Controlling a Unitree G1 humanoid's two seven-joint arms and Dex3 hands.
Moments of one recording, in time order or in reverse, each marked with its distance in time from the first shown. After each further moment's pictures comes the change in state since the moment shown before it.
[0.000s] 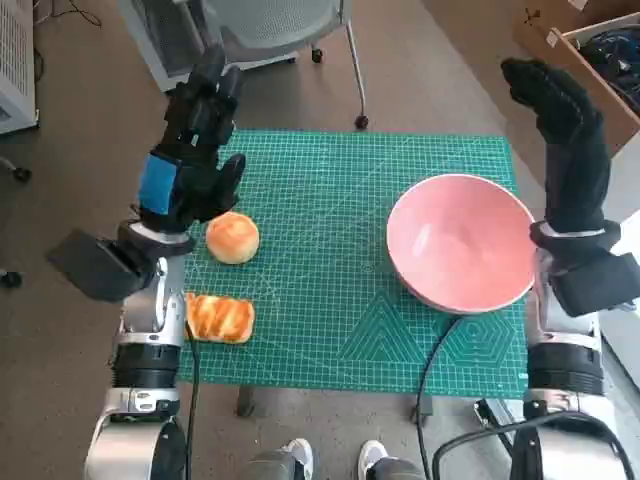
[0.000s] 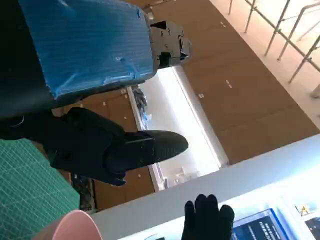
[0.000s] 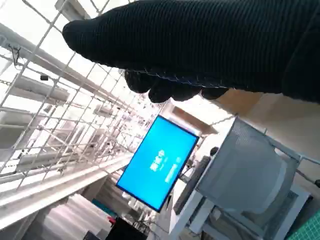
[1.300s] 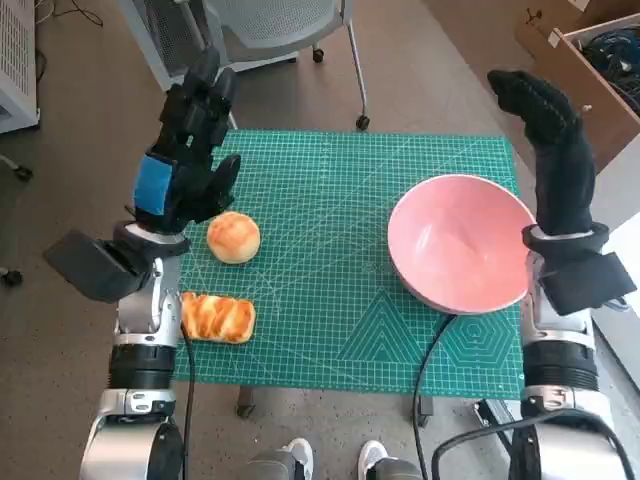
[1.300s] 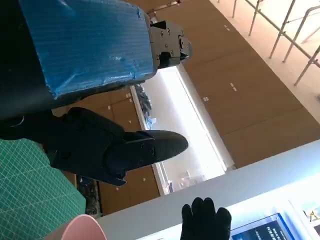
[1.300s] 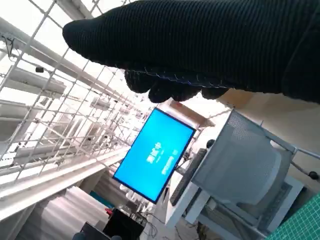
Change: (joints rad) left arm 0.004 0.011 0.000 0.000 0.007 0.004 0.010; right arm -0.020 0.001 0.015 0.098 -0.006 -0.062 0.018
